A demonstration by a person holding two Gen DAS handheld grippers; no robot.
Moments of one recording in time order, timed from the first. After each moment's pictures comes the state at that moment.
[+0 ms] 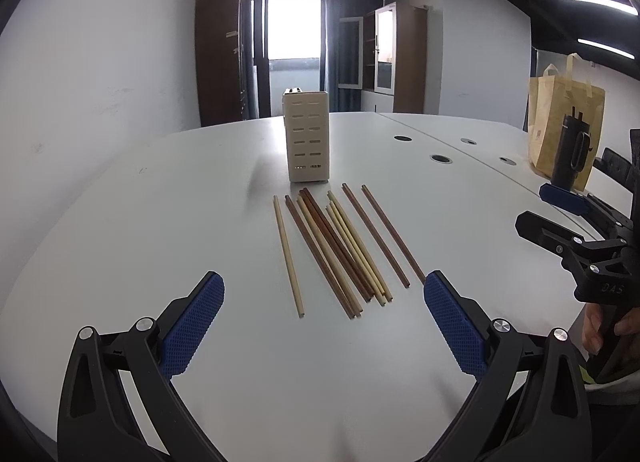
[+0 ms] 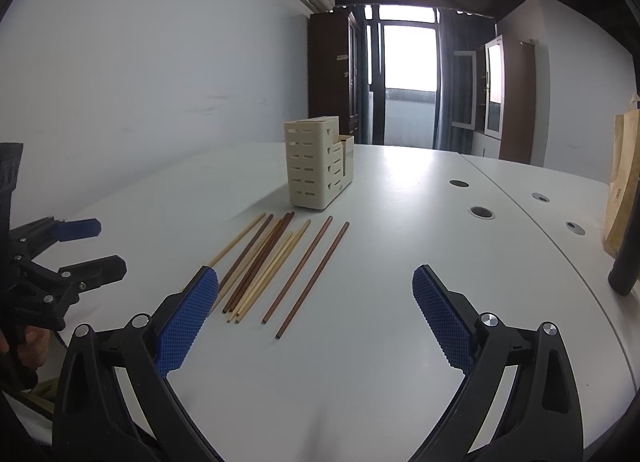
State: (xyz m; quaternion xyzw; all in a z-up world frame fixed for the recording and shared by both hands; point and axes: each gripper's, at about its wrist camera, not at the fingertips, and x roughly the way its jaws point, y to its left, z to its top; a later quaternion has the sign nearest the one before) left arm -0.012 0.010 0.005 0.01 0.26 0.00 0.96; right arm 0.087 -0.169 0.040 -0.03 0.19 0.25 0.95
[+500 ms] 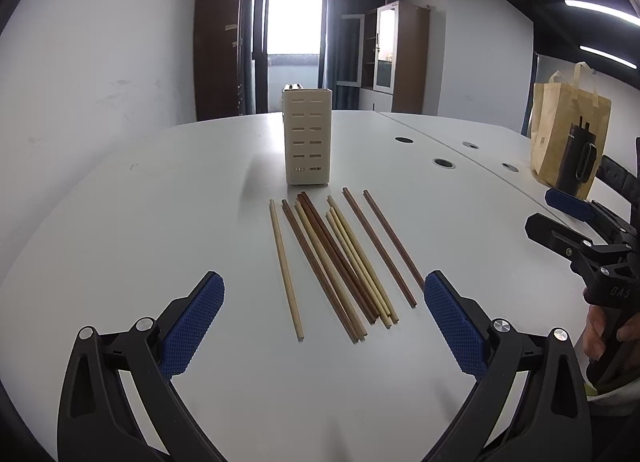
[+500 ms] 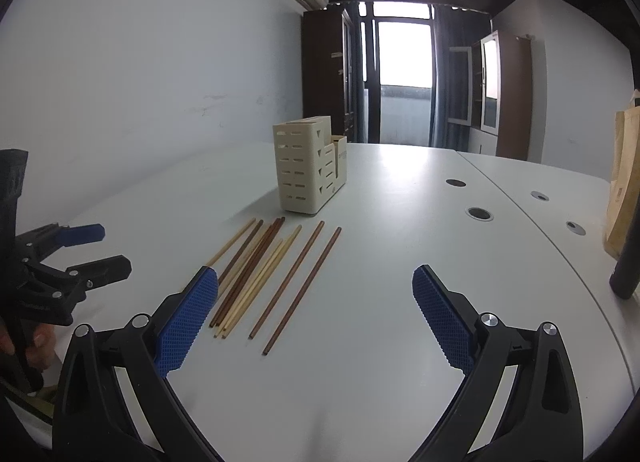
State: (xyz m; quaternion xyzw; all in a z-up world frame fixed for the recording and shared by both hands) left arm 0.018 0.017 0.005 -0.01 0.27 -0.02 0.96; right arm 0.106 -0.169 0.047 -0.03 0.19 0.24 0.95
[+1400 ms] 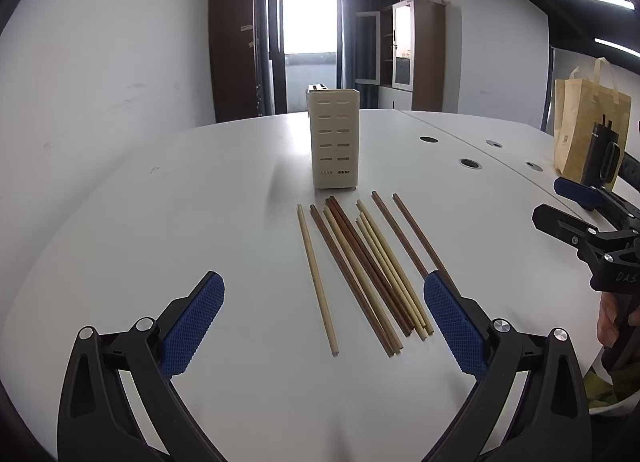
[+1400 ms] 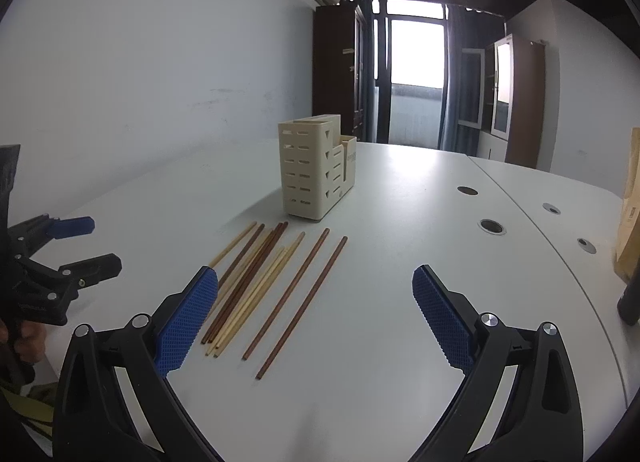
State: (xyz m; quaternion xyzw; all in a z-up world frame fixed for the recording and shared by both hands) left arm 0.034 0.036 0.009 0.00 0.27 0.02 0.96; right arm 0.138 -0.152 0.050 -0.05 0.21 0.25 0.94
